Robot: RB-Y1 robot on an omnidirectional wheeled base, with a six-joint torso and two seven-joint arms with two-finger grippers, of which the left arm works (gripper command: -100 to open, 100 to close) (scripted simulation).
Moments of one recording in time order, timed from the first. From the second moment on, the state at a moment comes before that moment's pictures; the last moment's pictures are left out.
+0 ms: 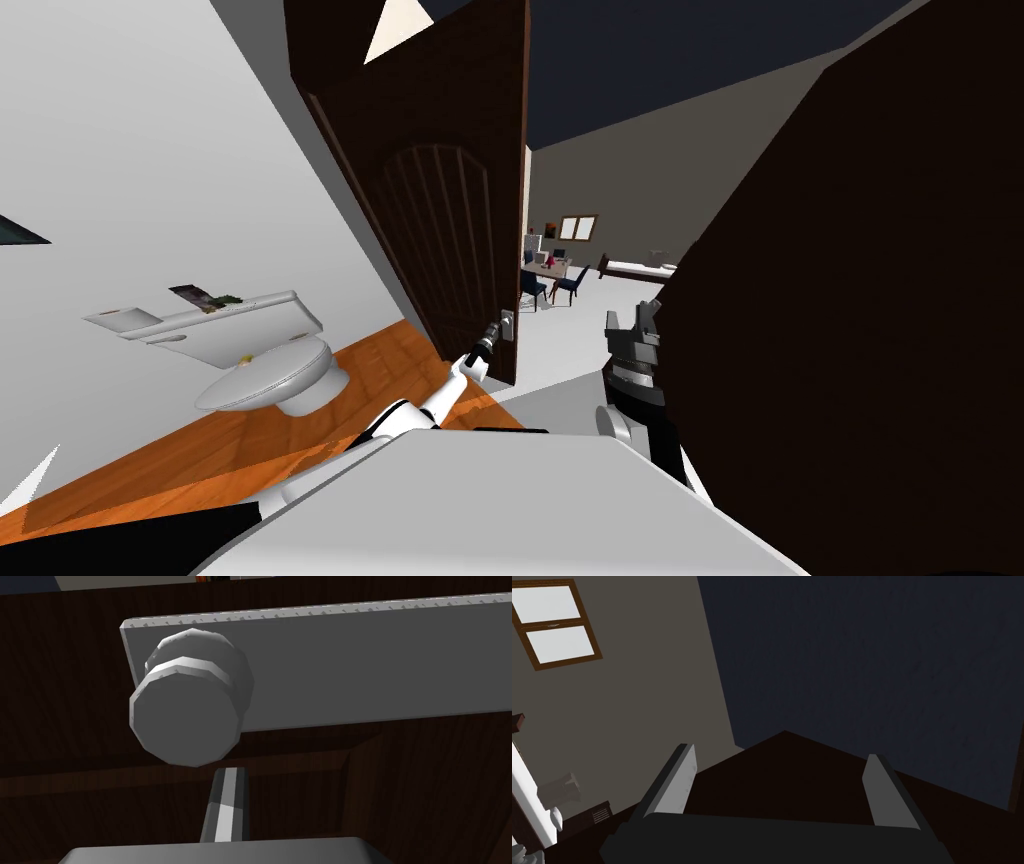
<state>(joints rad) -0.45 0.08 -0.25 -0.72 0.11 -0.45 0.07</state>
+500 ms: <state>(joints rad) -0.45 0.06 -0.26 -0.73 0.11 -0.45 0.07</state>
